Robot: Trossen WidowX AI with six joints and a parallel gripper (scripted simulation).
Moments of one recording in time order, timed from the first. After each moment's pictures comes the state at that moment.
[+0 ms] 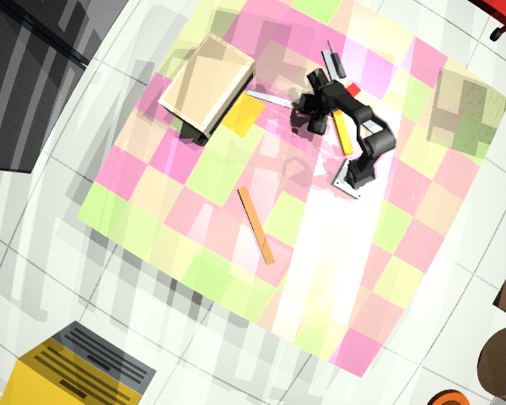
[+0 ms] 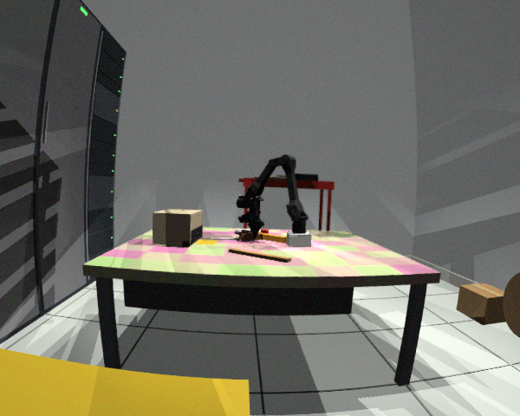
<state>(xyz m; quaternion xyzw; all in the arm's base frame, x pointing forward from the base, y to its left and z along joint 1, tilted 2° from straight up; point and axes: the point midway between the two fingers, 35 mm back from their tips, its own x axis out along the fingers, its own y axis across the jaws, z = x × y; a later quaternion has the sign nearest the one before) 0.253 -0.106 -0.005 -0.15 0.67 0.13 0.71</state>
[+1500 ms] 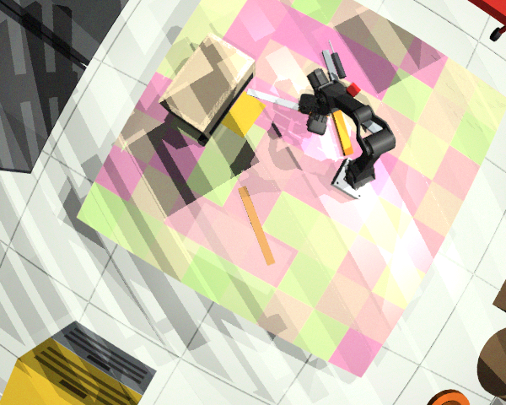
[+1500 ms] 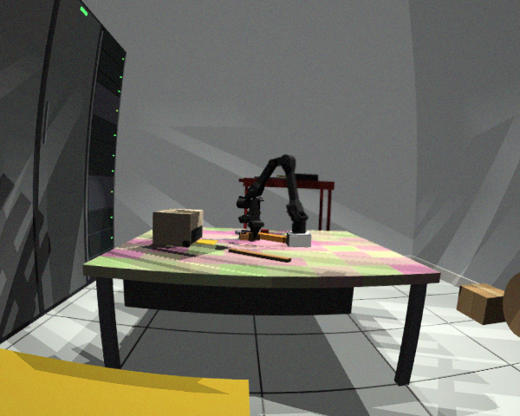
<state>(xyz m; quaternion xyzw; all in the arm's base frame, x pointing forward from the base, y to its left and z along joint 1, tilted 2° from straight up) 0.253 -0.106 -0.007 -0.15 0.67 0.13 0.71</state>
